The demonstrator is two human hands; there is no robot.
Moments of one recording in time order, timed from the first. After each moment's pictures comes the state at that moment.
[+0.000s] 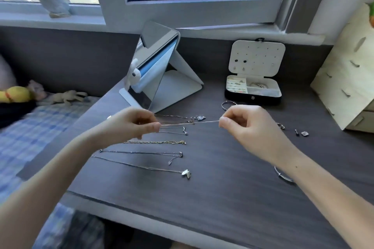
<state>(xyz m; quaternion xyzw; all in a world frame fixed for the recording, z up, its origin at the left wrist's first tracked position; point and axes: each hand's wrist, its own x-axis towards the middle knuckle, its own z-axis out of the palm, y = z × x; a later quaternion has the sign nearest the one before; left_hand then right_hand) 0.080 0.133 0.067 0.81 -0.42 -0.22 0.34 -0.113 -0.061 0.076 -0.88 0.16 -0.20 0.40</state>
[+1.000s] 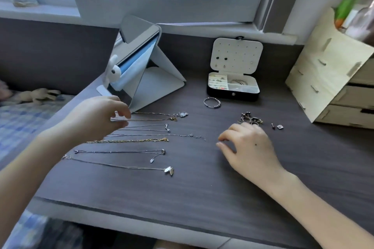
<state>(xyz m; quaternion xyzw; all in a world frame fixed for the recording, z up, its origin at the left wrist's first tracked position) 0.099 0.135 0.068 0.88 -0.46 0.02 0.10 -0.141 -0.076 0.021 -0.95 0.18 -0.25 0.01</state>
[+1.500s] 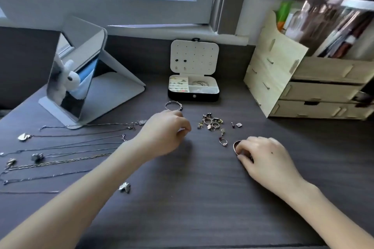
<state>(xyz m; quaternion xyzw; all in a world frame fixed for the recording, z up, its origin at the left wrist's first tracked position) -0.008 -0.022 0.034 0.75 -0.63 0.01 0.20 -0.230 -0.134 0.014 -0.94 0.30 -0.17 -0.03</state>
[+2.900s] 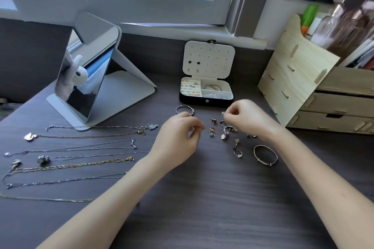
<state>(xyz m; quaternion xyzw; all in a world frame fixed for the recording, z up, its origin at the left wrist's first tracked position) -0.013 -0.029 0.022 0.74 -0.52 -0.02 0.43 -0.122 -0.176 0.069 -0.90 0.36 -0.09 0.22</state>
